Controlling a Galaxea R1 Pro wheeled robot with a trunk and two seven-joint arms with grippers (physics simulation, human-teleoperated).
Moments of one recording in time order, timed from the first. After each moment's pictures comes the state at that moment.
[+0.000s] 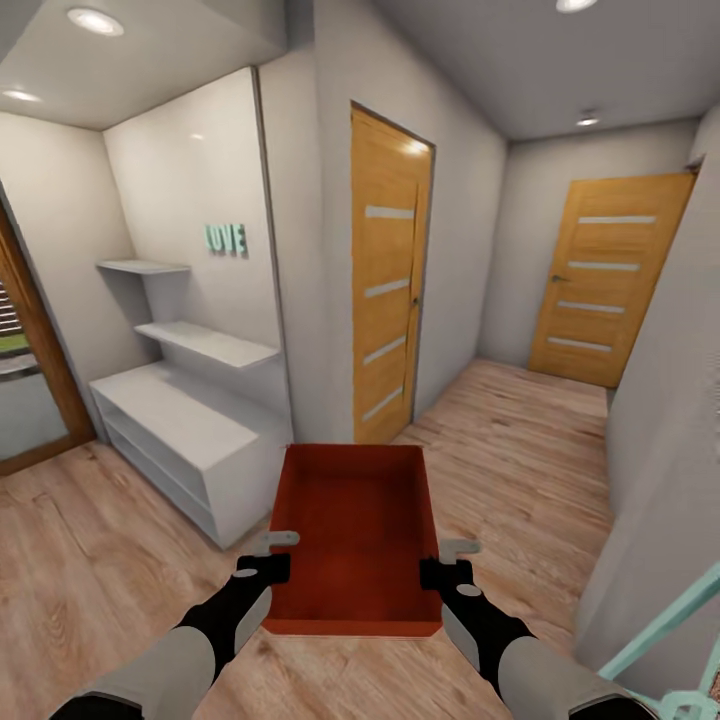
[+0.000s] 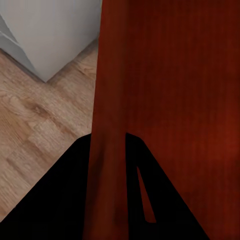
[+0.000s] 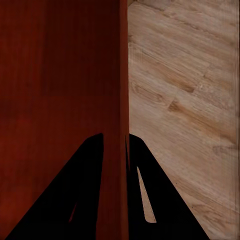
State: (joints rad) left arm -0.70 -0.09 -0.16 -0.30 0.16 0.08 0.21; right arm -0.69 0.11 0.19 -0.23 -0.15 -0.08 -0.16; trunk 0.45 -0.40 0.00
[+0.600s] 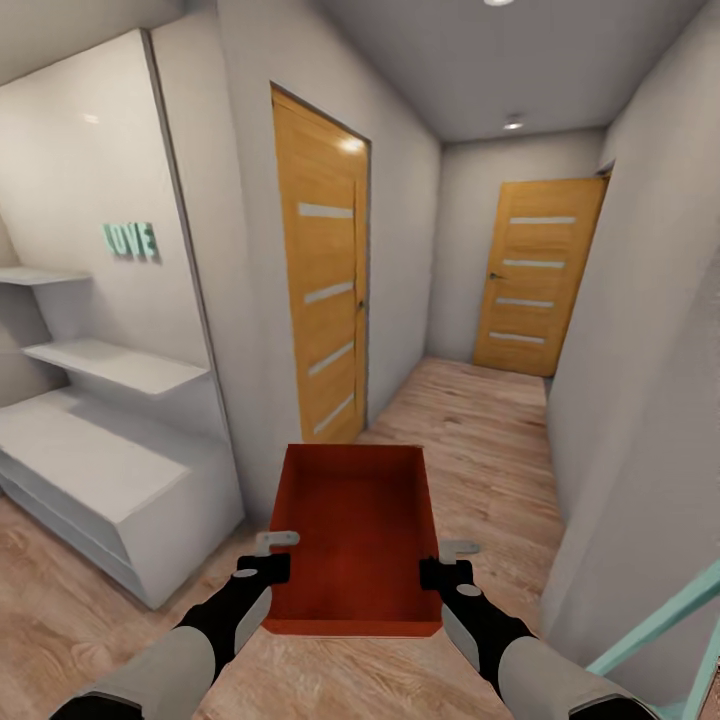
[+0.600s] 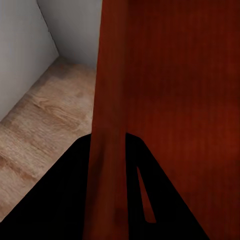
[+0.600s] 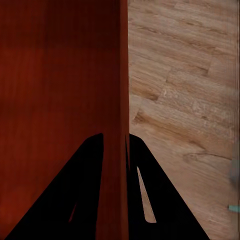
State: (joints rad) left arm -0.70 -0.09 -0.16 -0.30 0.16 0.08 0.21; right arm -0.69 0.11 0.19 -0.23 -0.15 -0.08 -0.16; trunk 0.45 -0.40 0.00
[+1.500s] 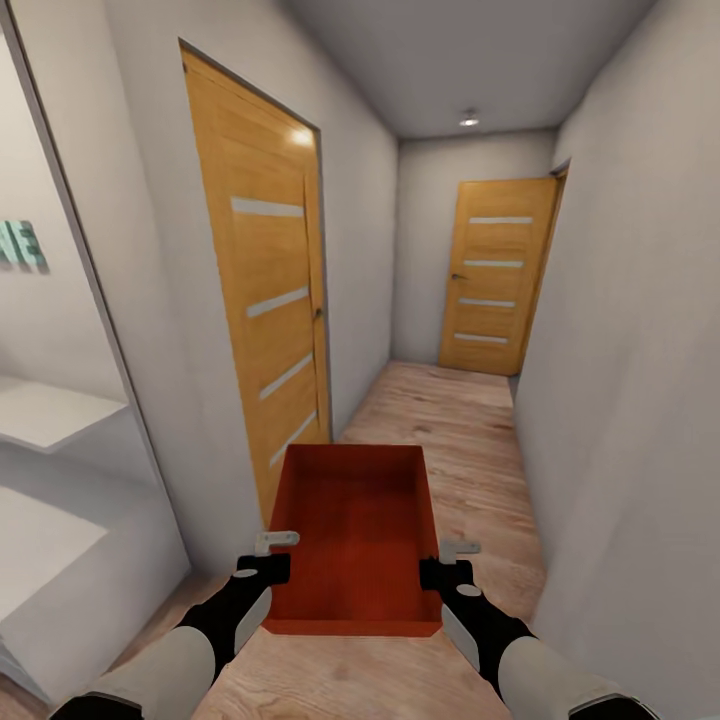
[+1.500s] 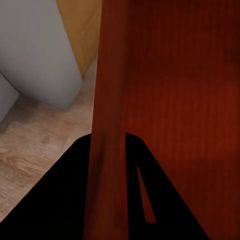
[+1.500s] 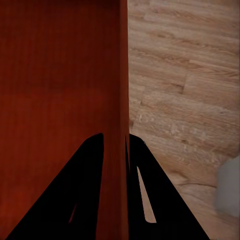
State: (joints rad) left arm -0.70 -0.09 -0.16 -0.30 0.16 0.08 0.21; right arm -0.69 0.11 0.19 -0.23 -0.16 -0.08 -0.16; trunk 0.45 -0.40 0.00
